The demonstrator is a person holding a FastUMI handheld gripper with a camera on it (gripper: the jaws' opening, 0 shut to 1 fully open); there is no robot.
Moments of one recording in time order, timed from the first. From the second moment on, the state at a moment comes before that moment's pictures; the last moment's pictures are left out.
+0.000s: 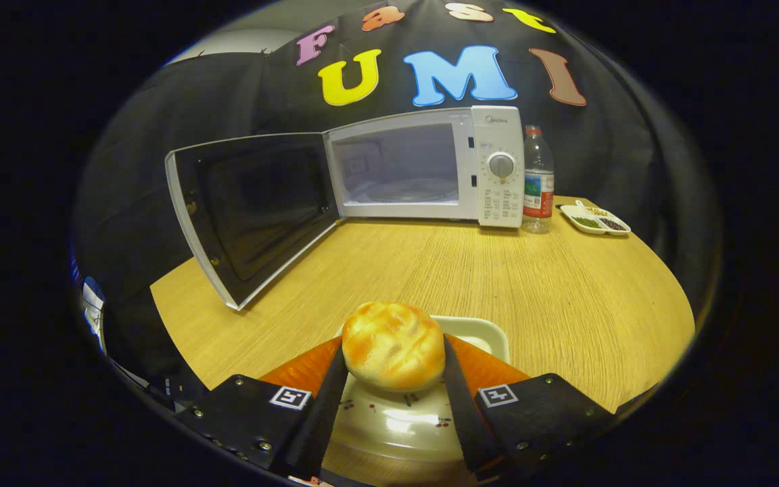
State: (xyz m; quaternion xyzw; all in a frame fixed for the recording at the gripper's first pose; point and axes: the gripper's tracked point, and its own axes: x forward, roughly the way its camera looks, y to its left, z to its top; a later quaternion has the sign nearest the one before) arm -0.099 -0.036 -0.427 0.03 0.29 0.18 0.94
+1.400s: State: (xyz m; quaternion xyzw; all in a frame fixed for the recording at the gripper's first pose) arm 0.184 0.062 -0.395 0.11 0.21 -0.01 0.97
